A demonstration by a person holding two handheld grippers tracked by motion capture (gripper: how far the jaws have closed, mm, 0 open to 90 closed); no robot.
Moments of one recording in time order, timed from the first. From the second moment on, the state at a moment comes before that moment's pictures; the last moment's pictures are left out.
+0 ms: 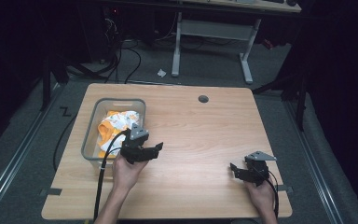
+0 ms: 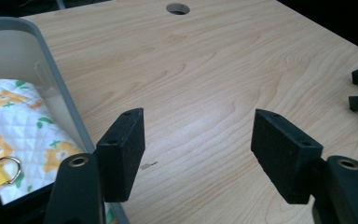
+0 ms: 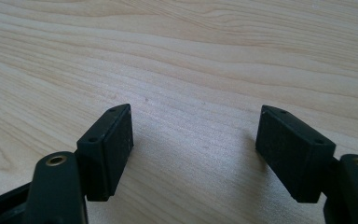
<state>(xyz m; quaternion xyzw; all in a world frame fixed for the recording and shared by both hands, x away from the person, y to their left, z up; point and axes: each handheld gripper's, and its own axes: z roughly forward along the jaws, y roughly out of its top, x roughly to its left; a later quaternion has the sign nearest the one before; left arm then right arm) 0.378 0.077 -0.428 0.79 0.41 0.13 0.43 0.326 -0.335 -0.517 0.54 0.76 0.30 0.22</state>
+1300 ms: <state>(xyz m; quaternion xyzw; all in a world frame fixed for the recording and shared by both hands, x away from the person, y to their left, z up) 0.363 0.055 -0.473 0.80 0.42 0.08 0.43 0.326 -0.335 -0.517 0.54 0.76 0.30 0.22</state>
